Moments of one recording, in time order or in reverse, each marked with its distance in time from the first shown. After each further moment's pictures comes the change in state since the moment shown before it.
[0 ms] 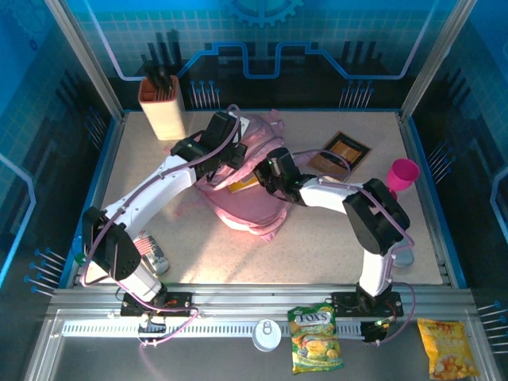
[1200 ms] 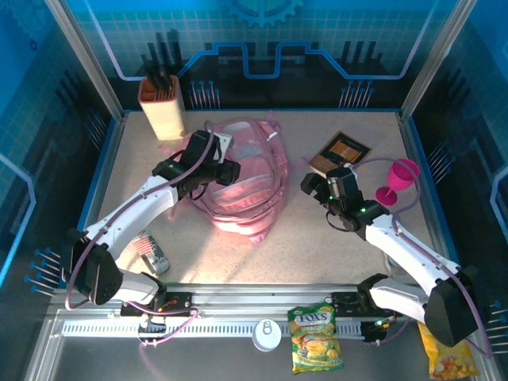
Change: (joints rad) left arm 0.073 -0.208 -0.317 0.121 0.216 -0.158; right arm -0.205 -0.783 -0.391 -0.548 0.195 -0.600
